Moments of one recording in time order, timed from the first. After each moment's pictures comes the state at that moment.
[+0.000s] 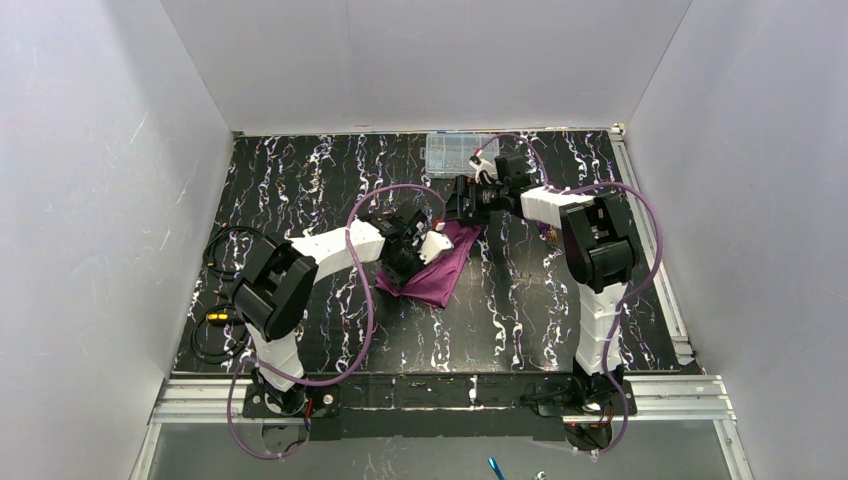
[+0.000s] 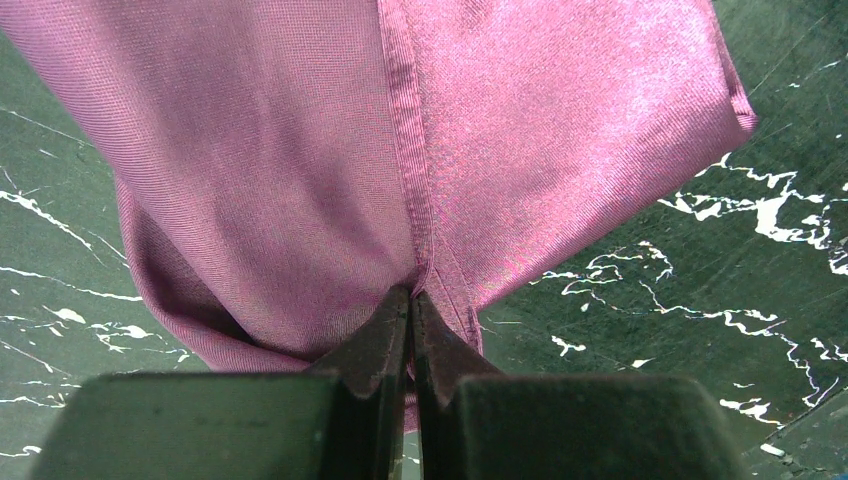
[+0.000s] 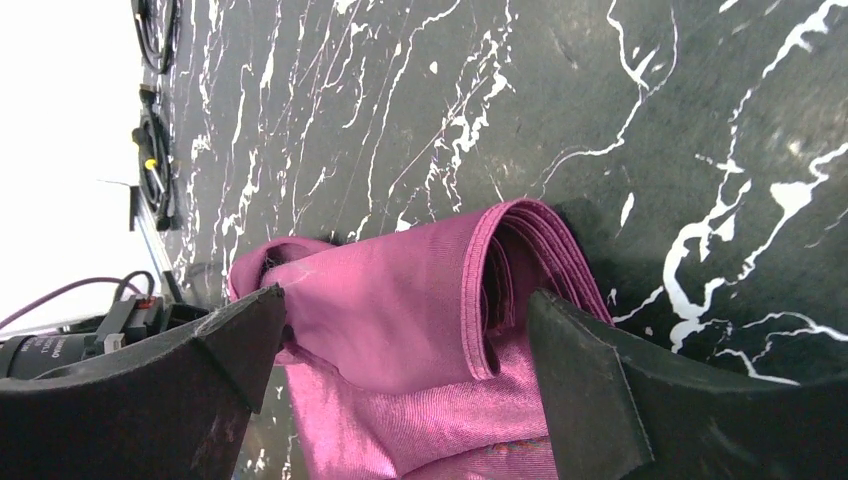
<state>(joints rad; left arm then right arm) -0.69 1.81 1.16 -0.65 0.15 0.38 0.35 2.09 1.34 -0.01 -0.78 0.43</state>
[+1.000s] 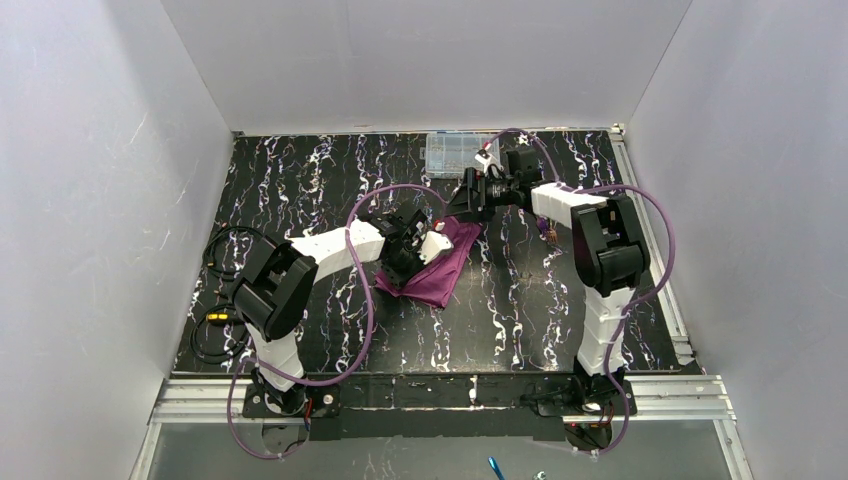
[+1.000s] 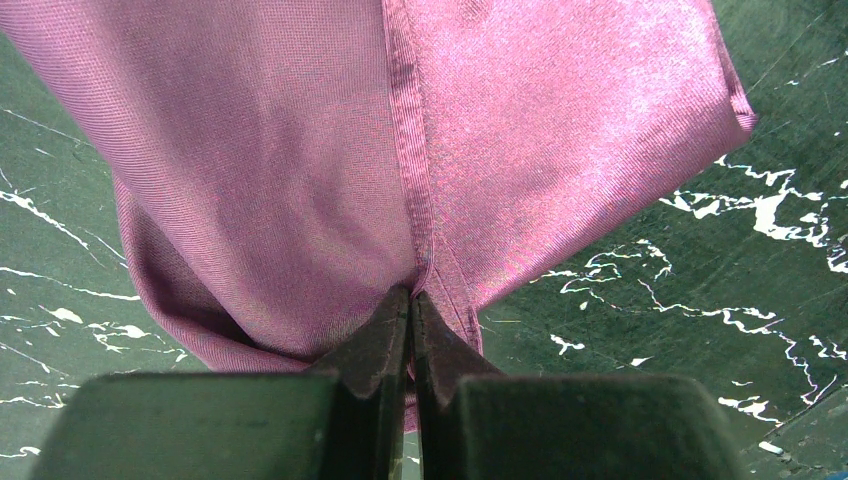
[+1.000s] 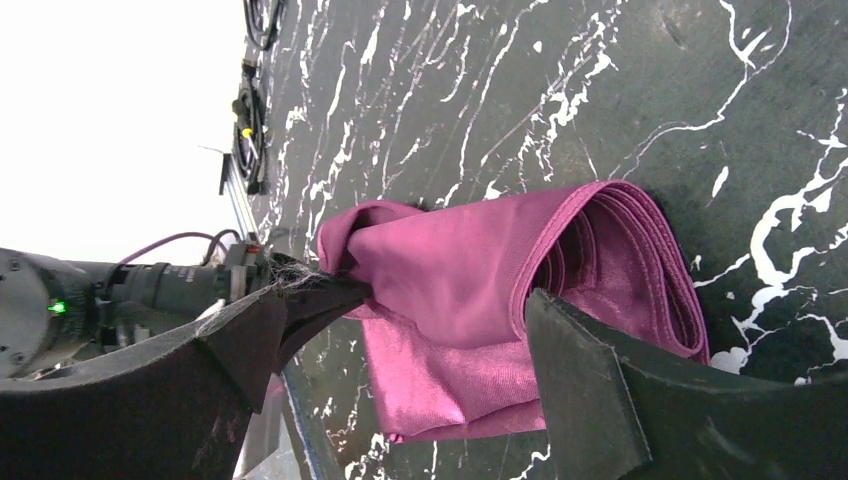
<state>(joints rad) -0.69 1.81 1.16 -0.65 0.16 0.38 0.31 2.04 1.34 -0.05 -0.96 0.45</state>
